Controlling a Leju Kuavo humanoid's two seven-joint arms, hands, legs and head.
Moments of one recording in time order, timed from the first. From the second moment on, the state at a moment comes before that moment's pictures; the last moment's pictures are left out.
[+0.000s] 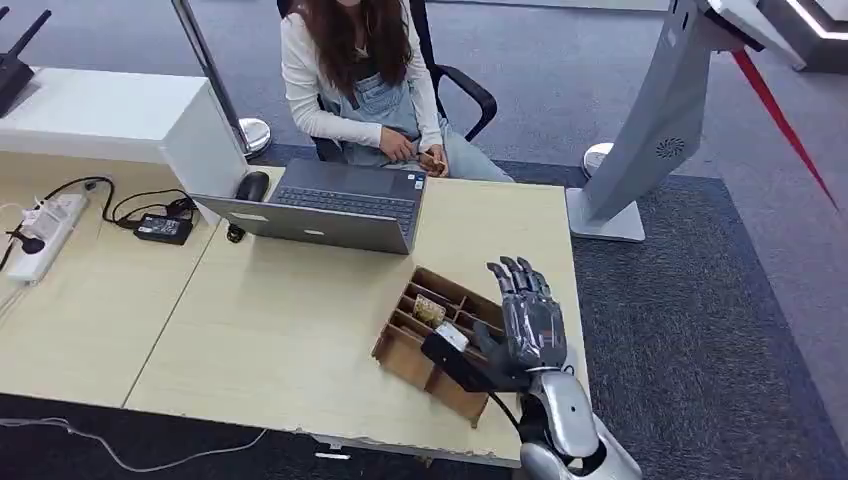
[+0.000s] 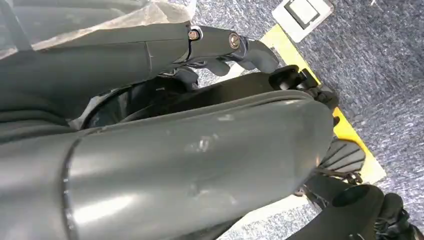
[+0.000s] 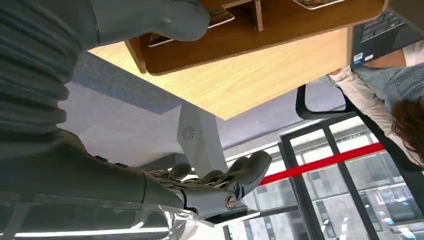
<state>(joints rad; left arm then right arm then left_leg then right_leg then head) -0.23 -0.21 -1.25 -0.19 0.47 0.22 0.19 -0.29 -0.13 0.74 -1.37 1.11 -0.28 0.44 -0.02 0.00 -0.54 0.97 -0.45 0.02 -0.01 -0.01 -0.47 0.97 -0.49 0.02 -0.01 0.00</state>
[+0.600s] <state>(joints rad) -0.23 -0.22 -1.25 -0.19 0.47 0.22 0.19 -0.29 -0.13 0.74 -1.36 1.10 -0.27 0.44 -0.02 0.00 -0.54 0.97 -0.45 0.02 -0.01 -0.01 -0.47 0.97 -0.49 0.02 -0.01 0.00</state>
